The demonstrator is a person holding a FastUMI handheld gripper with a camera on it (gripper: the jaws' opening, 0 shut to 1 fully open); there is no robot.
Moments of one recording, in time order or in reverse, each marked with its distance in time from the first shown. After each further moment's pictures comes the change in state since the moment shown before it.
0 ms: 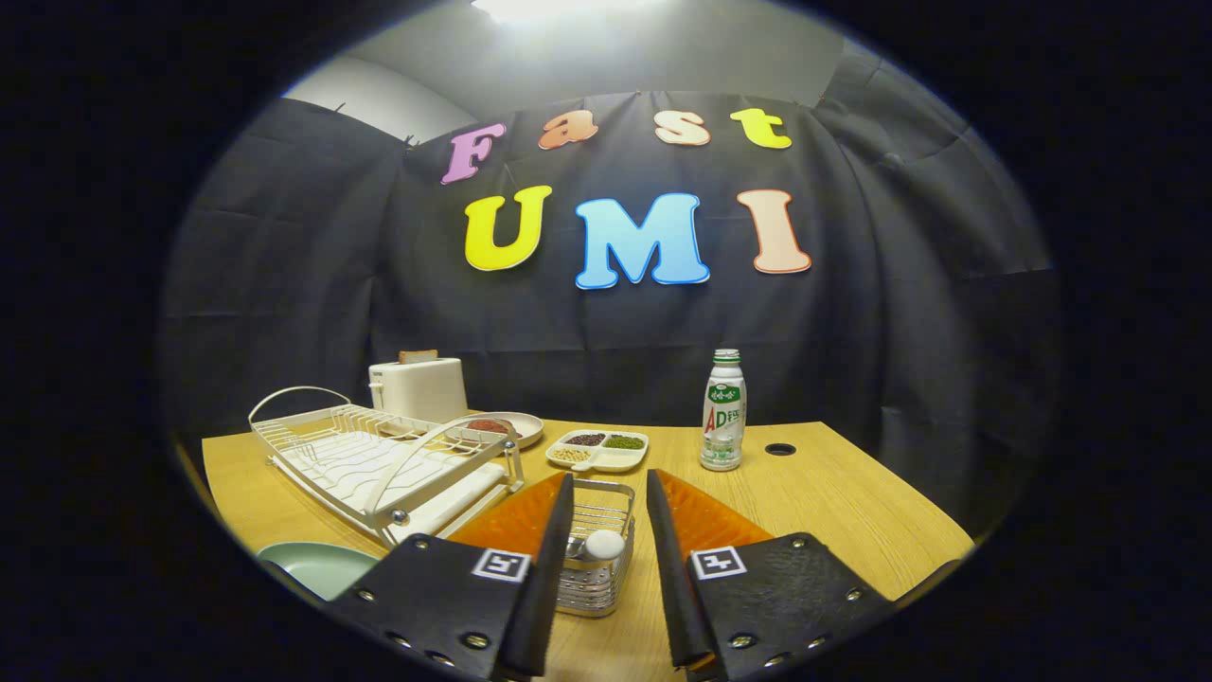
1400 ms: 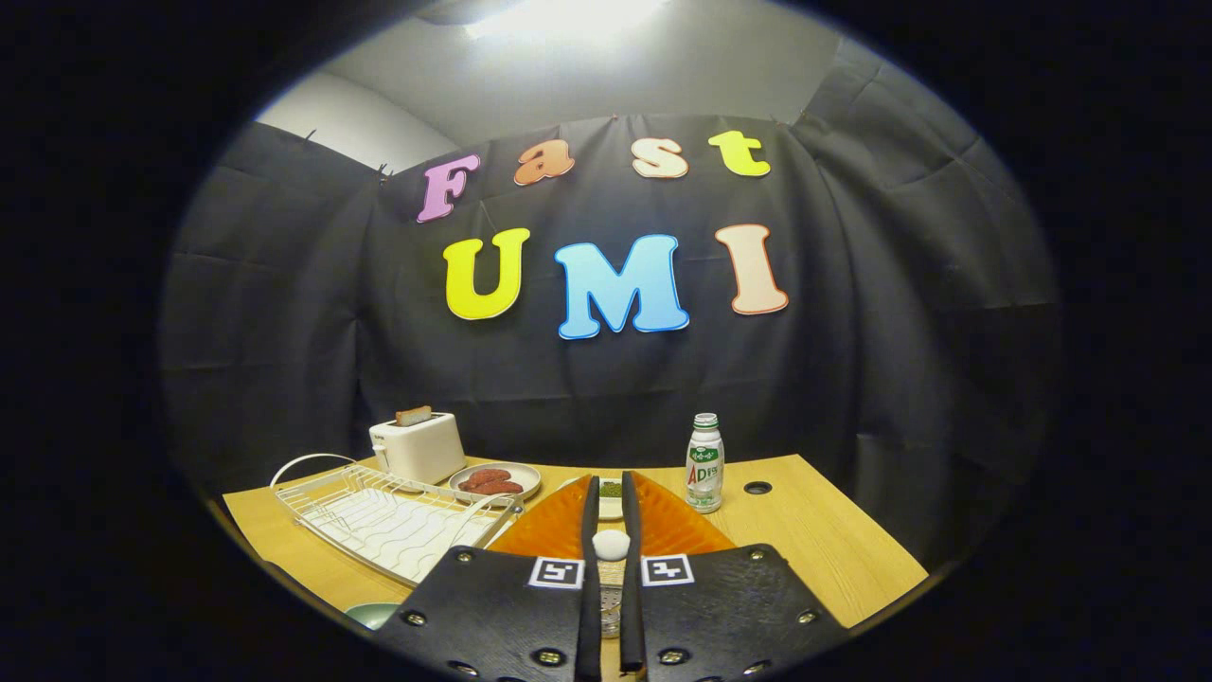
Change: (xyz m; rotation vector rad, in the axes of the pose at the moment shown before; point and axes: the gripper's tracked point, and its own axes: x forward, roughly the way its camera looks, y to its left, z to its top) arm -0.039 0.006 0.120 0.068 -0.025 -0.031
